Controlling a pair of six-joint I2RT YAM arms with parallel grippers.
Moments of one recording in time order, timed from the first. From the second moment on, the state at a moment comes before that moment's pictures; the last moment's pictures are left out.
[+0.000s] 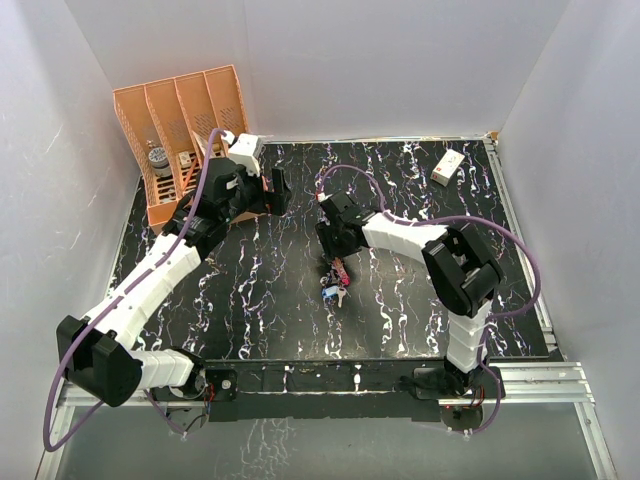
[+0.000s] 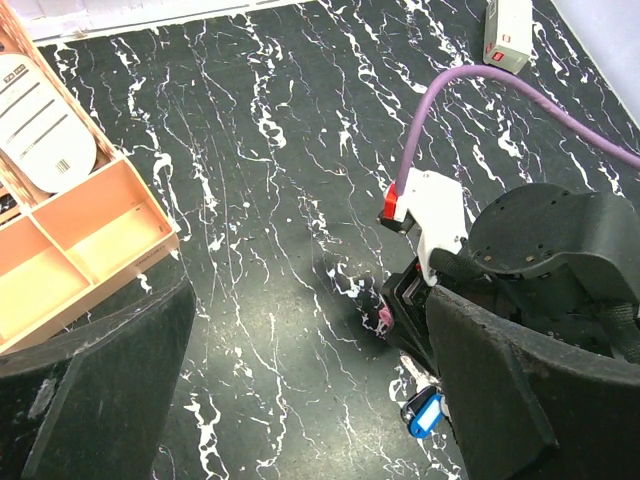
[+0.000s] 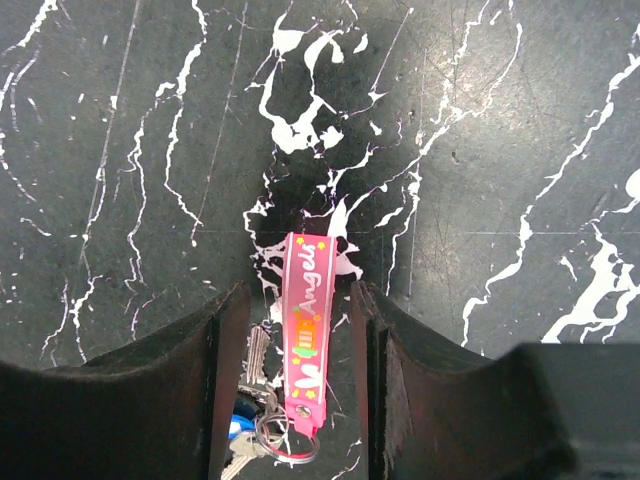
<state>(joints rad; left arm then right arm) -0.46 1.27 1.14 -0.24 0.03 -0.20 0.66 1.90 1.29 -0.44 0.01 0.27</state>
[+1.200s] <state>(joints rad) -0.43 1.26 1.13 -0.23 0.03 -0.20 0.66 1.53 1.49 -0.16 0.24 0.17</state>
